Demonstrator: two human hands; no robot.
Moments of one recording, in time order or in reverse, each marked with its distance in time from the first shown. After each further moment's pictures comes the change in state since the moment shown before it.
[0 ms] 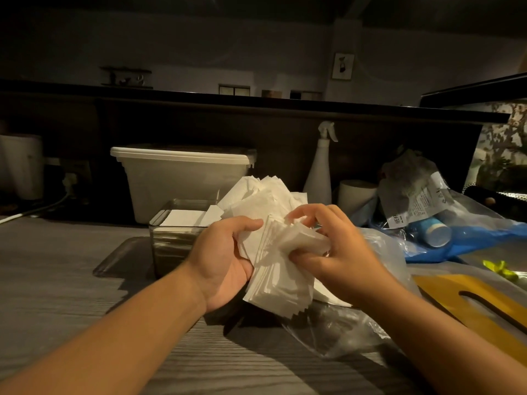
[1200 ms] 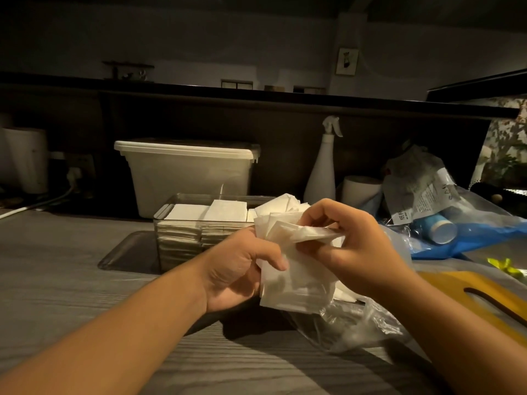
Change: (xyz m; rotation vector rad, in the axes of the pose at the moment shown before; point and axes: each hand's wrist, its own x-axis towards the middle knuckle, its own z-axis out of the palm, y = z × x) left_hand 0.000 -0.003 -0.008 0.245 -0.266 -0.226; right_hand -0.001 -0.009 -0.011 -0.011 -0.003 -0.140
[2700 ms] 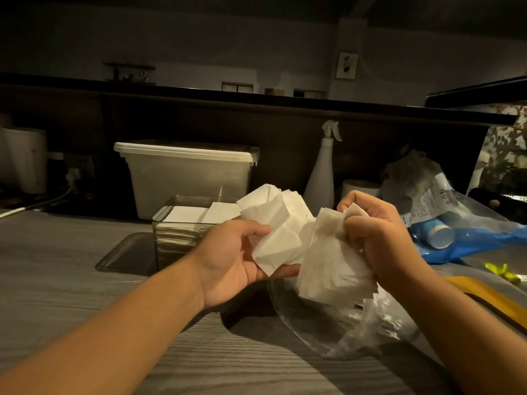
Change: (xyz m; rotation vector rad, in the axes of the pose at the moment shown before) left_hand 0.002 0.005 0.002 -0.278 0.209 0.087; right_hand 0.012 0.014 -0.015 0.304 0.187 0.219
